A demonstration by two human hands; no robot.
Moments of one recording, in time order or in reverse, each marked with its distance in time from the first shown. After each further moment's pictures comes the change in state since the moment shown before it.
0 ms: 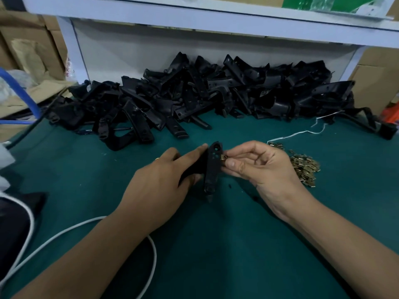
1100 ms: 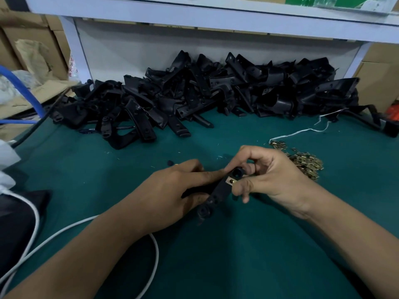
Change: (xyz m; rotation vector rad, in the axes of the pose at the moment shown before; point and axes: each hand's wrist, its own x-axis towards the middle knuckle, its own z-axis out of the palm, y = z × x) left_hand 0.000 -0.010 0.000 -0.221 -0.227 0.340; right_hand -0.006 -0.019 -0.011 -0.304 -0.322 0.093
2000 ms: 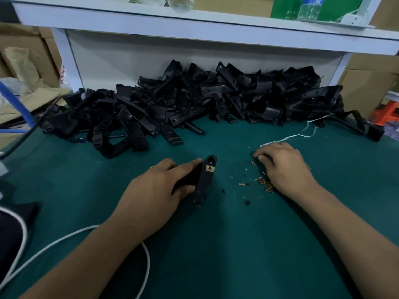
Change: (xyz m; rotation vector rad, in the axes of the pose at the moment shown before) left_hand 0.003 -0.004 0.008 0.195 0.194 -0.278; right_hand 0.016 0.043 -0.081 -1.206 0.507 0.068
